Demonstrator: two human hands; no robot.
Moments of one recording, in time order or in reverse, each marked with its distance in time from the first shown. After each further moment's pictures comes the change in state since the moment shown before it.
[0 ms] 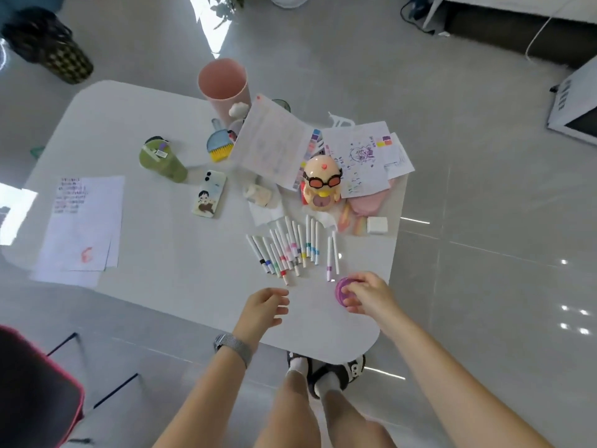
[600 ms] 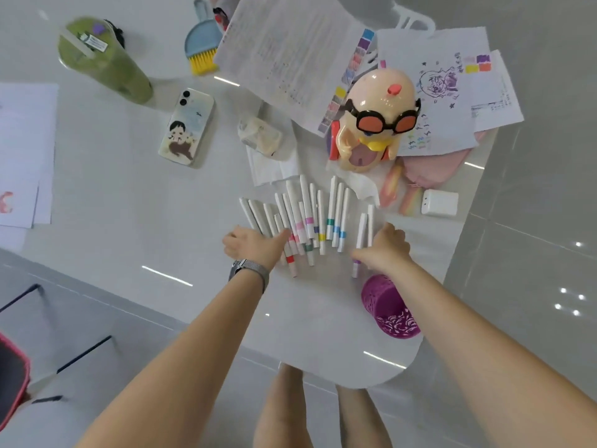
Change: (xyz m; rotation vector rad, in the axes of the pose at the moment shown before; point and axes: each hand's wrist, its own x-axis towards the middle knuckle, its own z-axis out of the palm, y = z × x) left_hand 0.225 -0.025 0.006 0.427 0.465 -0.177; right_hand 0.212 0.012 0.054 -0.910 0.113 0.072
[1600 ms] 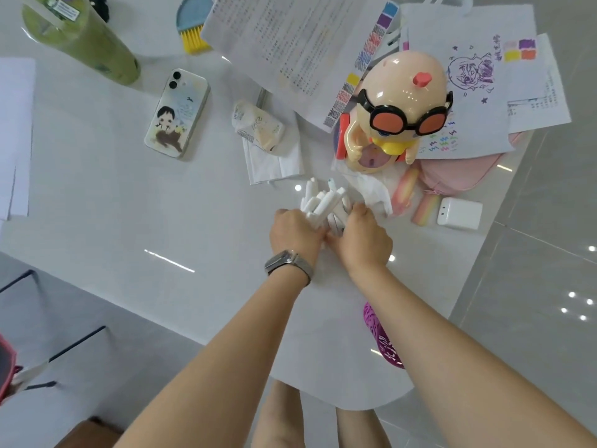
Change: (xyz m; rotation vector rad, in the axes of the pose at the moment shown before) left_hand 0.005 0.051 0.052 0.123 0.025 0.316; right_hand 0.033 -0.041 0.033 -0.201 0.377 -0.307
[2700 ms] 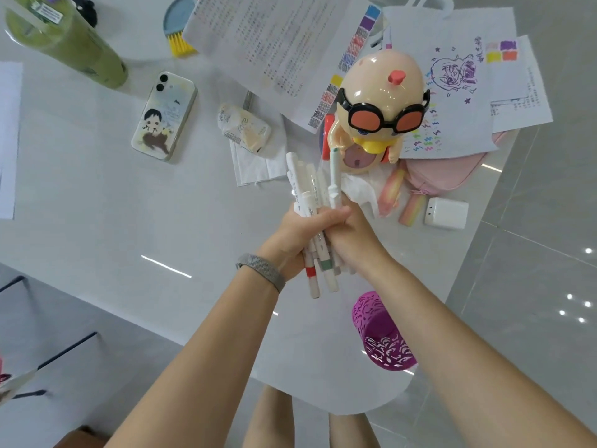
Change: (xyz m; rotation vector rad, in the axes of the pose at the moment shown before) left_hand -0.025 0.025 -0.030 -1.076 -0.670 -0.031; right_hand -0.002 -0.002 -0.033 0.820 -0.239 -0.219
